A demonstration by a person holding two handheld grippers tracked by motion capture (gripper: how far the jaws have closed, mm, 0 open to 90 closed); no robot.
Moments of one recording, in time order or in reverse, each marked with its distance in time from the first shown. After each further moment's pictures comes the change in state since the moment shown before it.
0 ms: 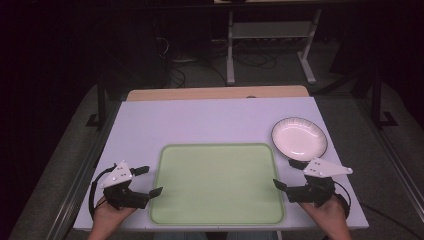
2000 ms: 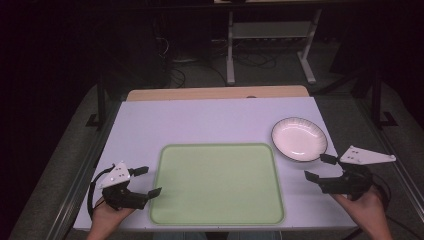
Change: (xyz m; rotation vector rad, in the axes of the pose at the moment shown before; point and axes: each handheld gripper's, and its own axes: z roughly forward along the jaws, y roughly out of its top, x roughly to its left) left arm 0.000 -0.001 0.000 -0.005 -0.013 -0.003; right arm -0.057 0.002 -0.057 0.069 -0.051 0.111
